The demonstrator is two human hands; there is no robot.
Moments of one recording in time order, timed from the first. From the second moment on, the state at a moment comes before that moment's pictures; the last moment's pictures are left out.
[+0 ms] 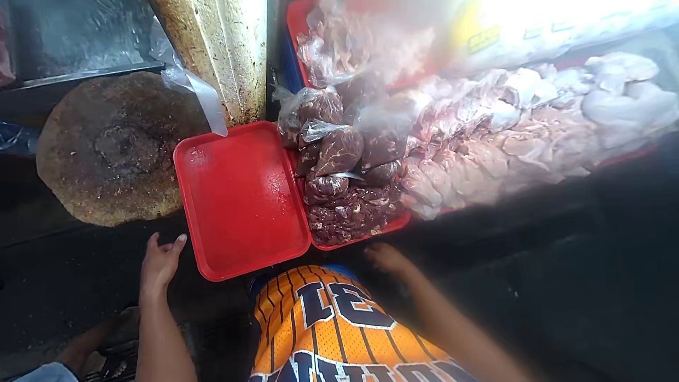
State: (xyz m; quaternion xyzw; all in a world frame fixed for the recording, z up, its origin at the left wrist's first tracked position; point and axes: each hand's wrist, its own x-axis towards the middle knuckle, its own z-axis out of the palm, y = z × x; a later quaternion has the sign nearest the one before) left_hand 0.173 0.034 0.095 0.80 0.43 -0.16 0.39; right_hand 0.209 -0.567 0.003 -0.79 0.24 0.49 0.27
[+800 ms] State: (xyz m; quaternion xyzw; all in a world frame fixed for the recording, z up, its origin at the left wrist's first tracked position) left_hand 0.193 0.016 0.068 0.86 0.30 -0.21 0.36; right_hand 0.123 -0.613 -0.034 -0.74 0.40 0.44 0.33
